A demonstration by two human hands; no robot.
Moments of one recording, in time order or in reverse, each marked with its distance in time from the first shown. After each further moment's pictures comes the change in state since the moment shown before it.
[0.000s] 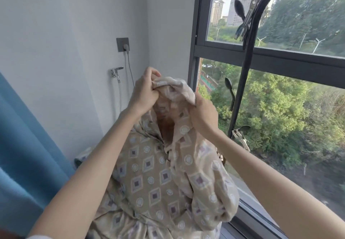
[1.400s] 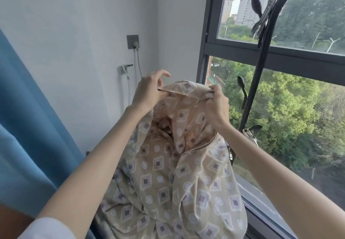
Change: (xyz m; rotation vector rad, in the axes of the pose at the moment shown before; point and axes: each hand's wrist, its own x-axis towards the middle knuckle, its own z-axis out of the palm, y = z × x) left_hand -0.002 -0.030 -0.014 0.195 -0.001 0.118; right_hand 0.004 -0.008 -0.002 0.326 0.077 0.126
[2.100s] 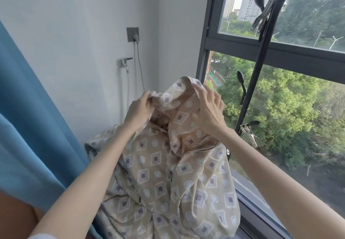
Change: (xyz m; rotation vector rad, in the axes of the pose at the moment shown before) left_hand -0.064 -0.031 0.020 -0.029 -0.153 -0.282; right_hand -0.011 0.039 0.010 -0.511 -0.214 -0.339
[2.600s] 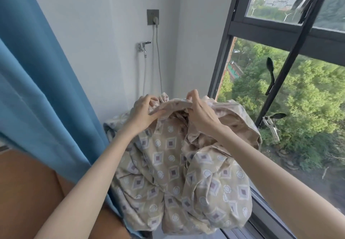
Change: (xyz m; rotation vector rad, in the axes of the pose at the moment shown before) left_hand -0.051 -0.055 -0.004 0.005 -0.026 -0.069; right_hand -0.013 -0.043 0.048 0.151 -0.220 -0.114
